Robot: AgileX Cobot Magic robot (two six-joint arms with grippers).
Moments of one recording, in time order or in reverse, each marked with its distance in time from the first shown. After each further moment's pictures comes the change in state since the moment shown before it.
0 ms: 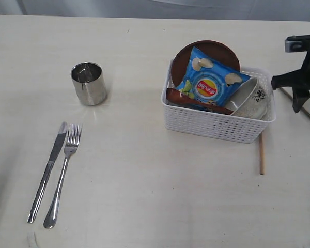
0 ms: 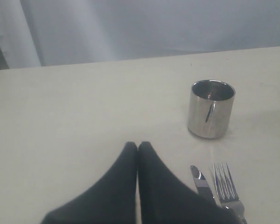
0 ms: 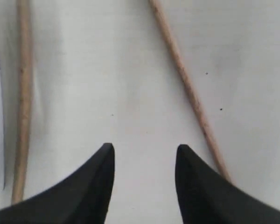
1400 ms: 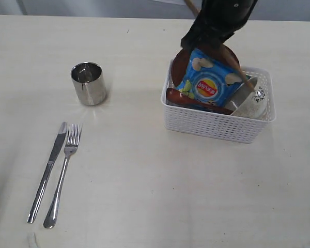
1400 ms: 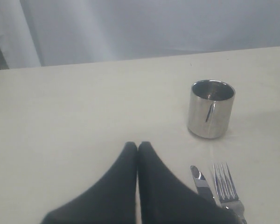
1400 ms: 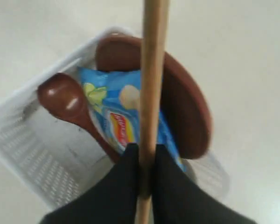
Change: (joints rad) left arm 0.000 0.000 0.000 0.000 0.000 0.000; right arm 0.571 -0.150 -0.286 -0.086 0.081 -0.193
